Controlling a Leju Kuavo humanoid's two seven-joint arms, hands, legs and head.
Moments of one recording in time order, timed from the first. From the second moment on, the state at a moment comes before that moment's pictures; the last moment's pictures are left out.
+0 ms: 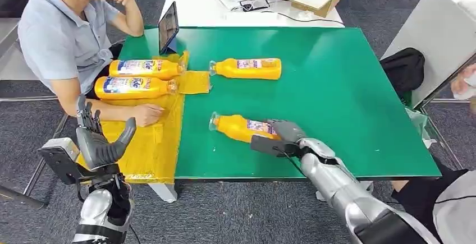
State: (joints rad) left arm -0.10 -0.16 -0.09 -1.53 -0.02 0.39 -0.47; right arm -0.60 -0.05 0.48 -0.61 0.56 0.00 -0.36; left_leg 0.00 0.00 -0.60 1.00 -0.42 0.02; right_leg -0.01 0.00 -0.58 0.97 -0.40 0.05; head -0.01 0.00
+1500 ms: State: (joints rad) left arm 0.03 -0.19 -0.35 -1.50 0.16 0.09 -0.49; right arm -0.32 0.19 0.56 -0.97 0.47 -0.24 -0.59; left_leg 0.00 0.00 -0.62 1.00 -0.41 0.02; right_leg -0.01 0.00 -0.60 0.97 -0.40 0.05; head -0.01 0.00
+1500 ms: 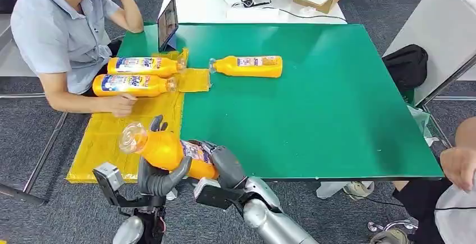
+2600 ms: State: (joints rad) left arm -0.03 -0.18 -0.37 -1.37 0.31 -0.03 -0.36; right arm -0.37 0.20 0.59 -0.88 0.47 -0.31 -0.57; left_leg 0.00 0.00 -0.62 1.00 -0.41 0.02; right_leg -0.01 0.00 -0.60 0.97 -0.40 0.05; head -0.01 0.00
